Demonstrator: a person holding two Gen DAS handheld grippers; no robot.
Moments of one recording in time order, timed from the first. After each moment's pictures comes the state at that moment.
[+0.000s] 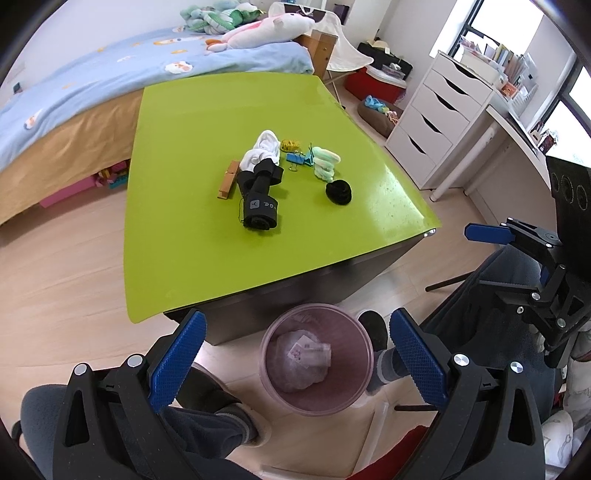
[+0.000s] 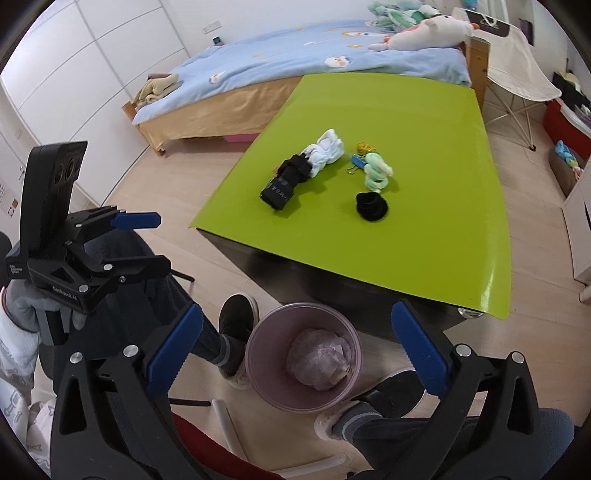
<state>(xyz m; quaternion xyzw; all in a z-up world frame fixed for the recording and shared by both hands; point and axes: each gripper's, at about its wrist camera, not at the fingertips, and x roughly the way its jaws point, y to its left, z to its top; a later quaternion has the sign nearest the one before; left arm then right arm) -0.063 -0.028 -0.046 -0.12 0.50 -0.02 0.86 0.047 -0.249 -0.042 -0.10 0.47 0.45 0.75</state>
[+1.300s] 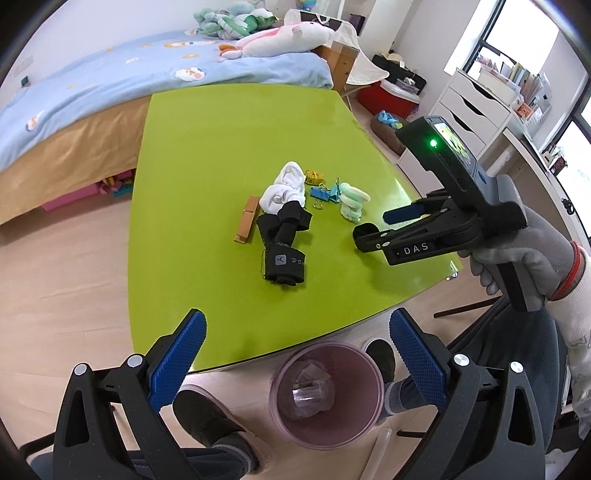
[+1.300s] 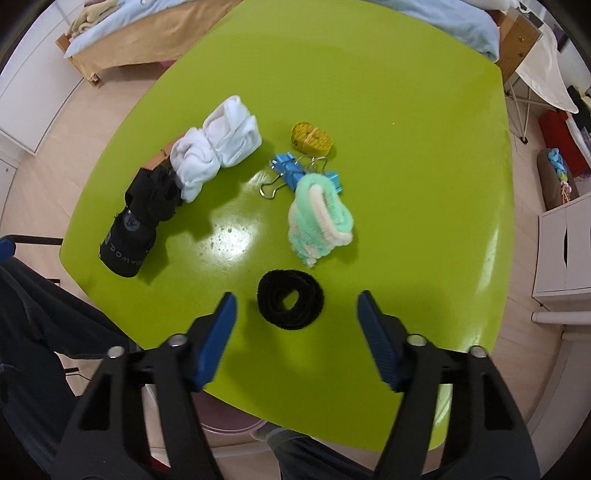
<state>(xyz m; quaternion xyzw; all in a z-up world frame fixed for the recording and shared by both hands) -0.012 0.005 -0.050 -0.13 0.49 -0.01 0.86 0.187 -0.121 -0.121 -0.26 0.57 0.36 0.69</state>
